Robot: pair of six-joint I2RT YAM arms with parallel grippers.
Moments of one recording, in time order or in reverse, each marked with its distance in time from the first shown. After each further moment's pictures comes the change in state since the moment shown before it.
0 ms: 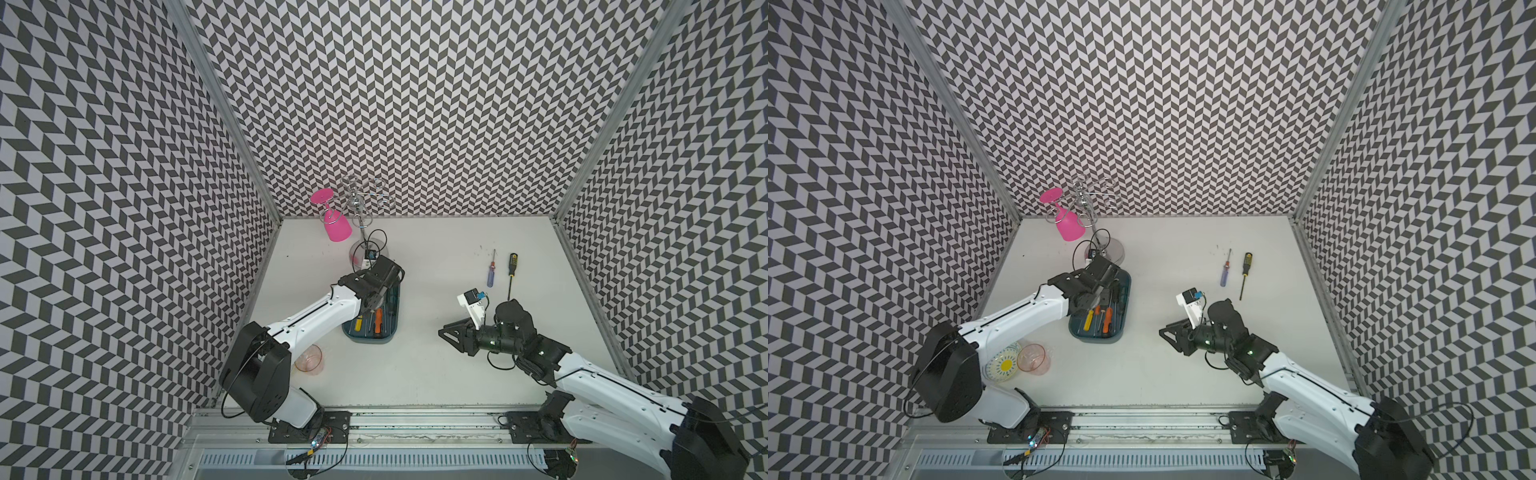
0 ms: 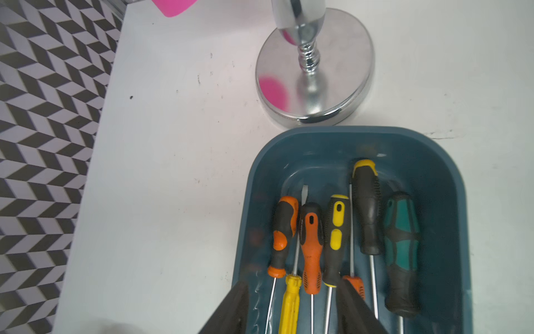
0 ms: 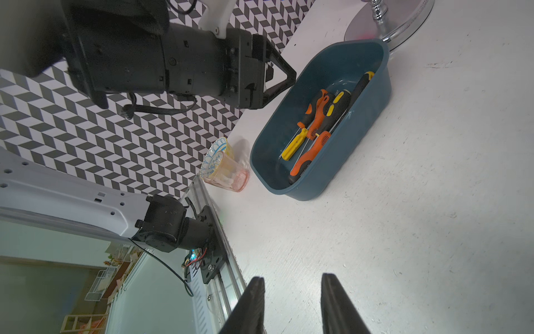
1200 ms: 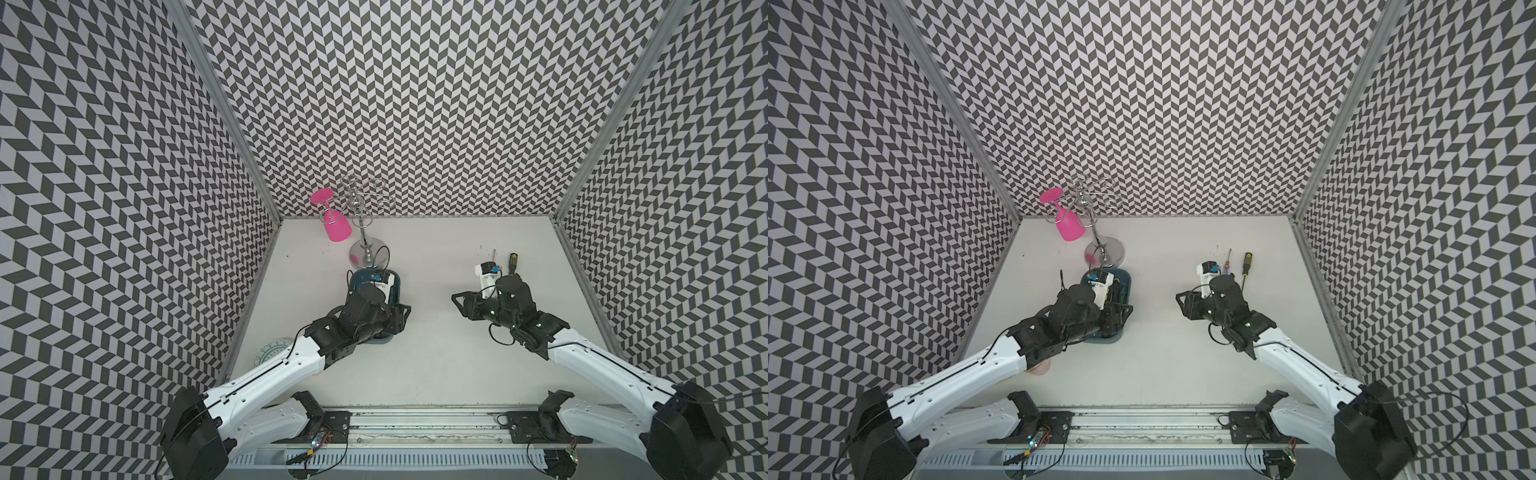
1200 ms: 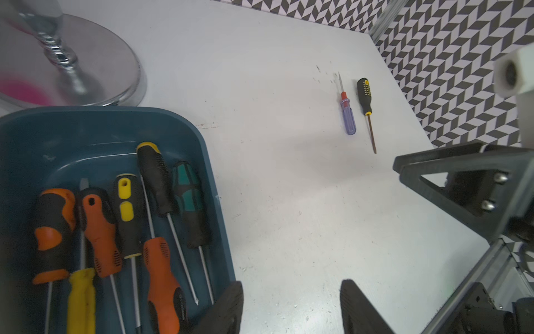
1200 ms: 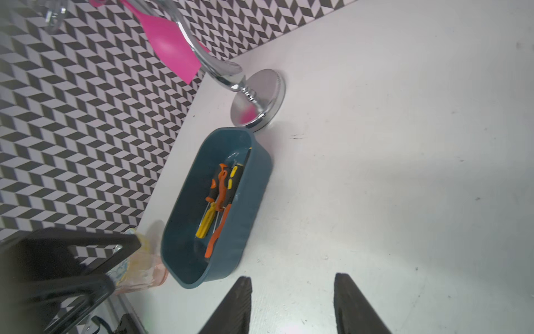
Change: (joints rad) left arm -0.170 -0.431 -0.336 0.389 0.498 -0.059; right arm -0.188 0.164 0.209 -0.174 0.274 0.039
